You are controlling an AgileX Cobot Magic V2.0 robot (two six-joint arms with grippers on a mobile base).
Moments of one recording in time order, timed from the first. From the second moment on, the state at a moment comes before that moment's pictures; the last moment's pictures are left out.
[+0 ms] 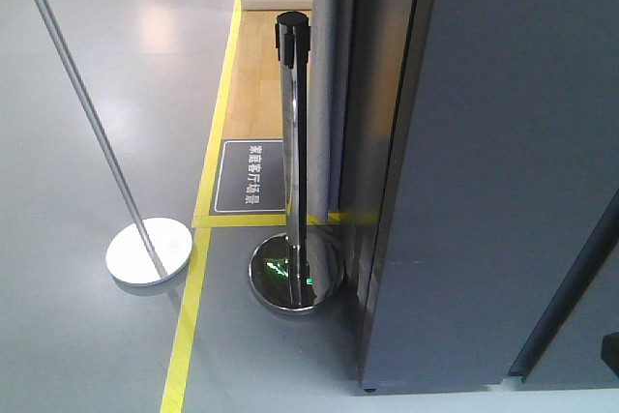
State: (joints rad) left arm -0.04 -0.01 0.03 0.24 0.26 -0.37; right arm 0.16 0.37 -0.38 0.14 0.64 -0.07
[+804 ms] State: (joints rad) left arm -0.04 -0.01 0.03 0.24 0.26 -0.37; right arm 0.16 0.37 -0.38 0.14 0.64 -0.07
